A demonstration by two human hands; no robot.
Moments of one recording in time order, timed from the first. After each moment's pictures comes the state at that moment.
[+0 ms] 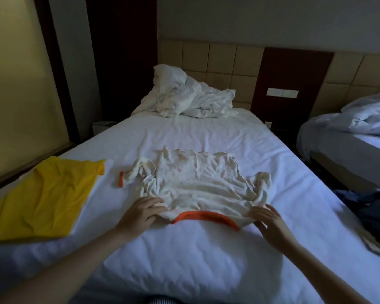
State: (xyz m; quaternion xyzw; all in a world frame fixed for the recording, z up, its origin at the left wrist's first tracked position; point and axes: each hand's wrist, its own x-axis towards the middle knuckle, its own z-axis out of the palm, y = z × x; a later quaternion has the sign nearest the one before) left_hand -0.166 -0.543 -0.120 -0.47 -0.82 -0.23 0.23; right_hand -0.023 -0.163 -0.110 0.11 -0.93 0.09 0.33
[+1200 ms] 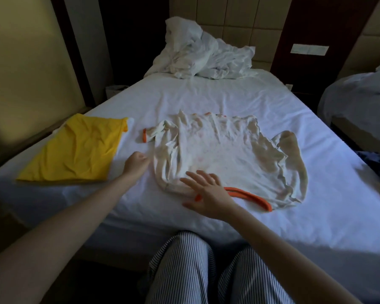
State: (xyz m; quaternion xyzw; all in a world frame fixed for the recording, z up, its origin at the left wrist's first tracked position) left_hand -0.157 -0.595 -0.105 0.00 -0.89 -0.46 0.01; right_hand -0.014 -0.384 -0.100 0.18 -0.97 0.10 0.10
